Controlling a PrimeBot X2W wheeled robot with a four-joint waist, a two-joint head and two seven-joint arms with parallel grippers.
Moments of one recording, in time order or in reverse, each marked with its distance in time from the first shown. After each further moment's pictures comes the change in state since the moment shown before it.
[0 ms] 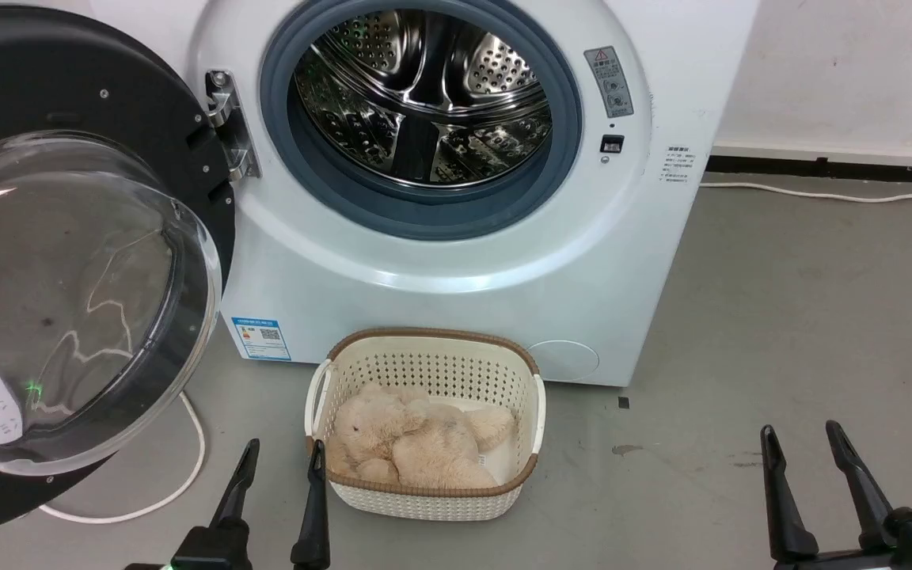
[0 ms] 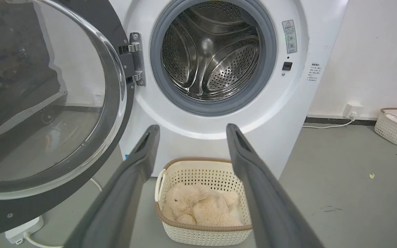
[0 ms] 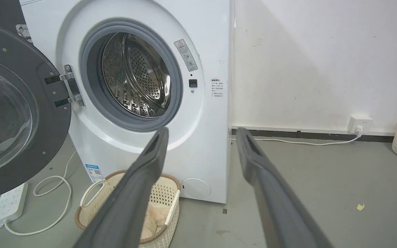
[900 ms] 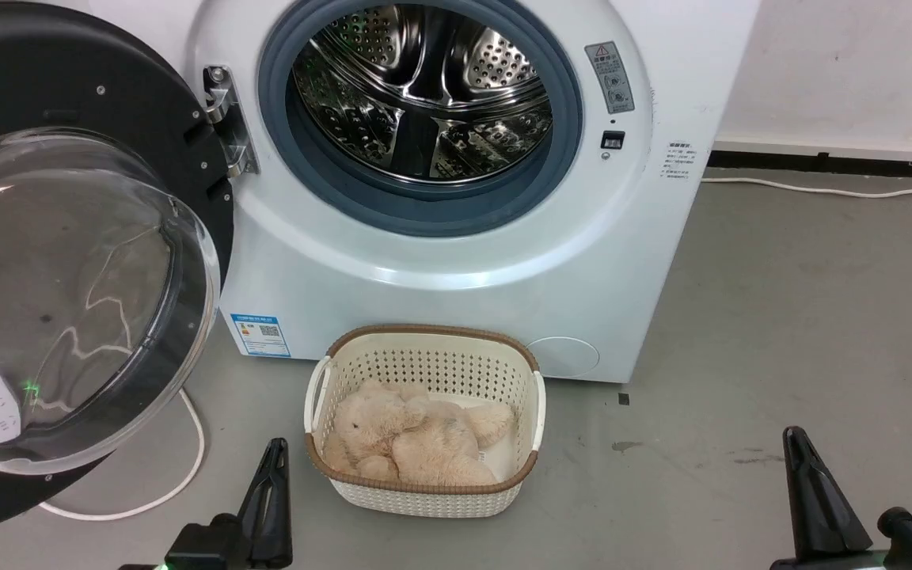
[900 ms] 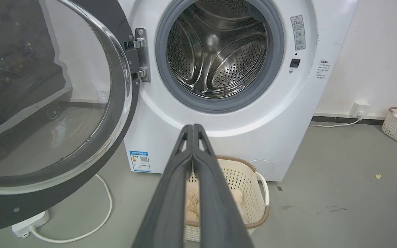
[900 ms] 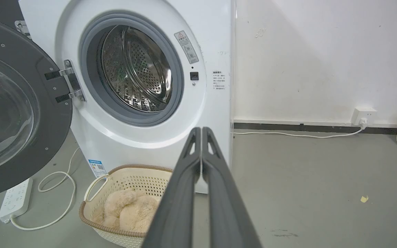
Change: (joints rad) left arm -0.002 -0.003 0.013 0.004 0.000 0.008 0.009; right arm -0.001 0.000 0.008 0.013 0.014 0.000 0.010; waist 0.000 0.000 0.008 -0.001
